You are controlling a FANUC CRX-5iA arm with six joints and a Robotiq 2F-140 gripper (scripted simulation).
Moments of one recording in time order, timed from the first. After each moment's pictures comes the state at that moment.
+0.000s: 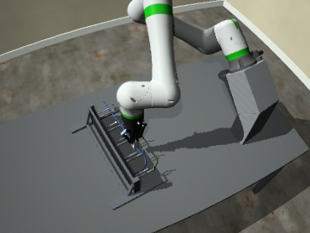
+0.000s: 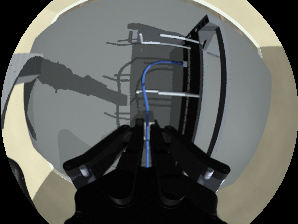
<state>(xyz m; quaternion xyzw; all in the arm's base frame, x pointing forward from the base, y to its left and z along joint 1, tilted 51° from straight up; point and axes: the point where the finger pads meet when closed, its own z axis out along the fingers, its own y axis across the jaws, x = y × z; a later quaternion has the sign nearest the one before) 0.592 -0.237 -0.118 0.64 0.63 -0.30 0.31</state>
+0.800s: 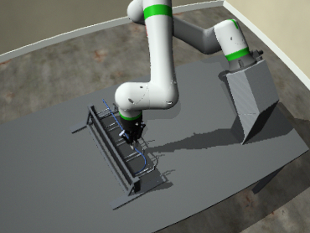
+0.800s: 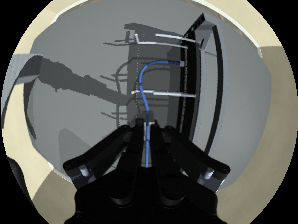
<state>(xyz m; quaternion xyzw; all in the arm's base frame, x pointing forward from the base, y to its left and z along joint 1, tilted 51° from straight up) 0.599 -0.237 -0.118 0.64 0.63 -0.30 0.31</state>
